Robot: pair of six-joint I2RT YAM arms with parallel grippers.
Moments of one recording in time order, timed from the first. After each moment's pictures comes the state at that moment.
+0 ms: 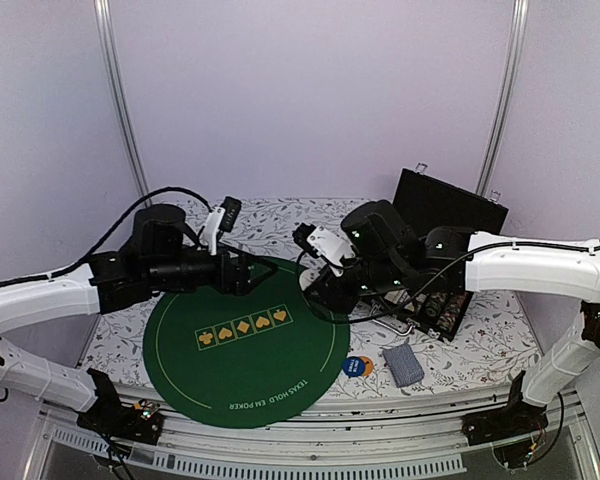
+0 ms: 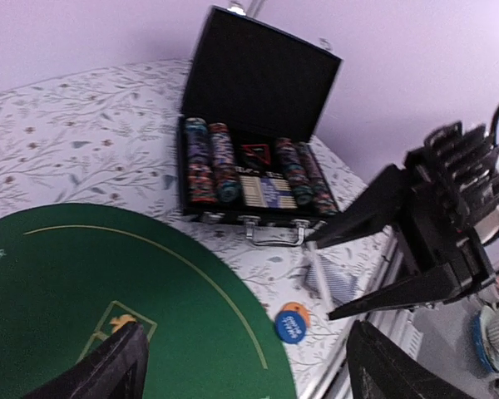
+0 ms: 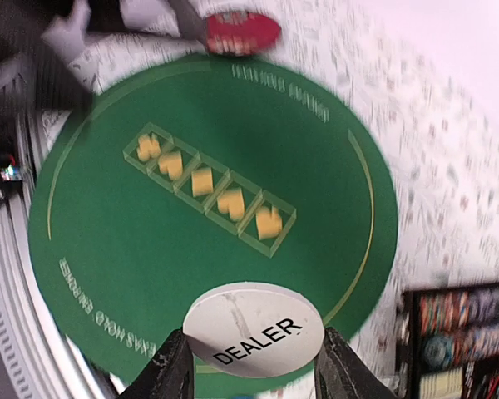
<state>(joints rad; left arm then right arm) -0.80 1.14 0.81 -0.03 0.16 -0.39 1.09 1.56 1.28 -0.45 0.09 0.03</state>
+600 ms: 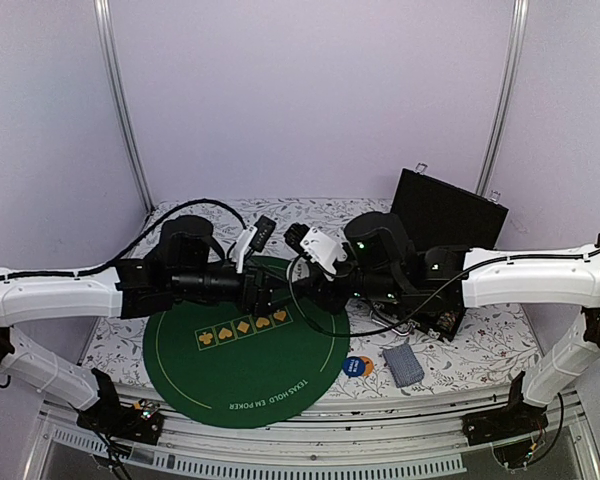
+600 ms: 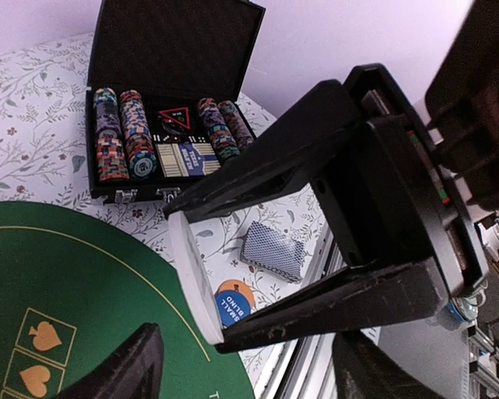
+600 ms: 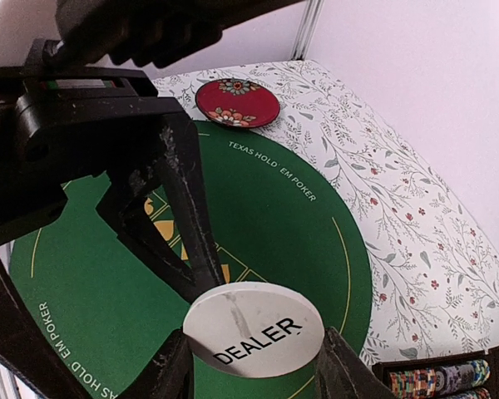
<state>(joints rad) -0.92 1.29 0.82 0.11 0.33 -0.40 1.13 1.55 1.16 -0.09 0.15 -0.13</state>
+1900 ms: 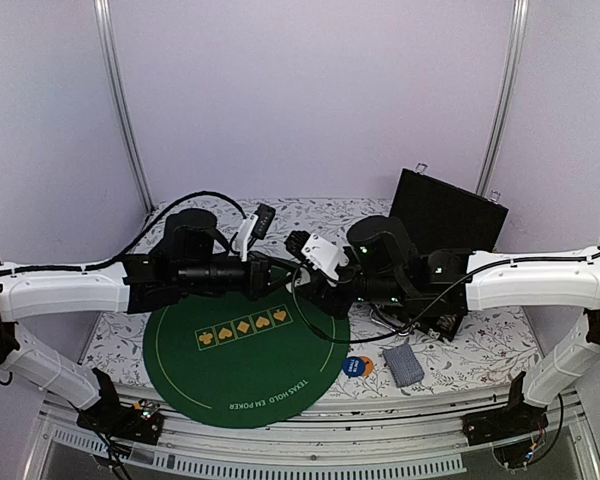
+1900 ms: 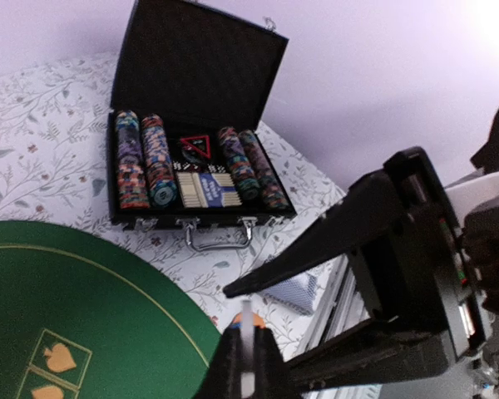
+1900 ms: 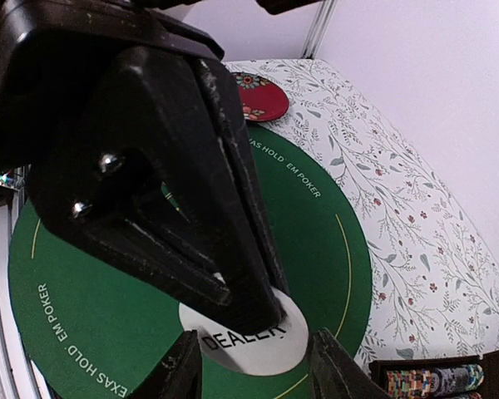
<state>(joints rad) -0.90 1.34 0.86 0.17 0.28 -0.45 1.14 1.53 1.13 -0.09 0.13 -0.17</state>
